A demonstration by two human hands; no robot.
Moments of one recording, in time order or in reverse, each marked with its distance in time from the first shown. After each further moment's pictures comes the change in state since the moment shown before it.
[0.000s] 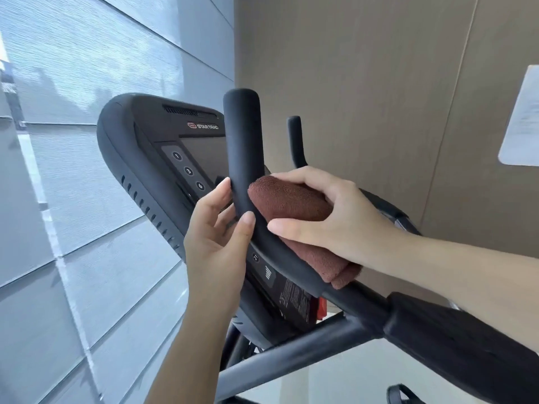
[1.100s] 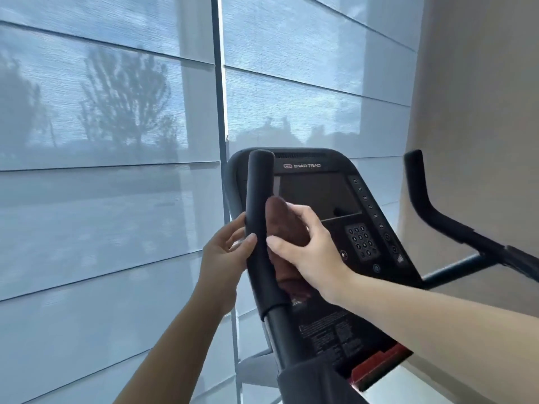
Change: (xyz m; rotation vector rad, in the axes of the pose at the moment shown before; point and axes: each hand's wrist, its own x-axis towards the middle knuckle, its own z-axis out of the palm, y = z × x) left_hand -0.028 0.009 0.055 0.371 0.467 -0.181; right_hand 0.026 0.093 0.006 0.815 -0.348 -0.138
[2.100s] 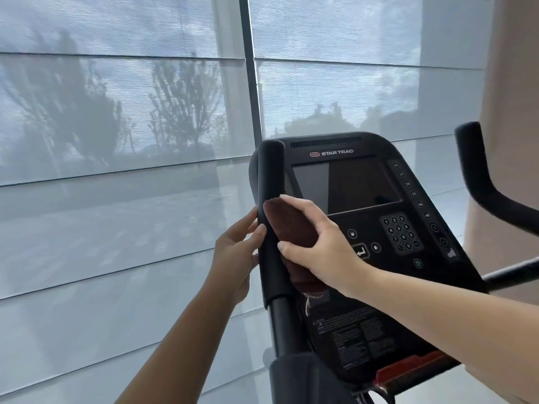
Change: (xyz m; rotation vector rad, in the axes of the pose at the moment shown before) left_hand 0.025 0.024 0.011 0.196 0.192 0.042; right_hand 0.051 0.013 -0.010 0.140 -0.308 -0.235
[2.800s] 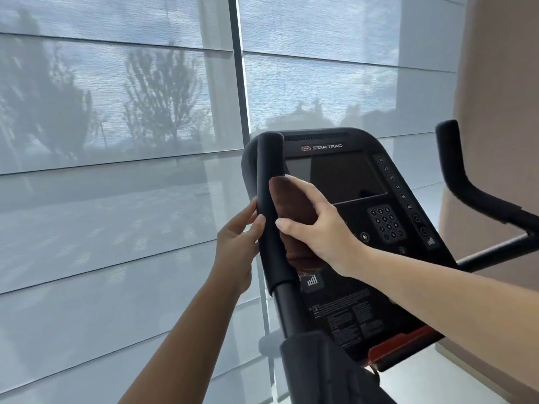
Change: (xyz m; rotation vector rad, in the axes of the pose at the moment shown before) left_hand -0.001 -0.004 0.000 -0.029 0.033 0.046; right_hand 0.014 -0.001 0.000 0.091 0.026 0.077
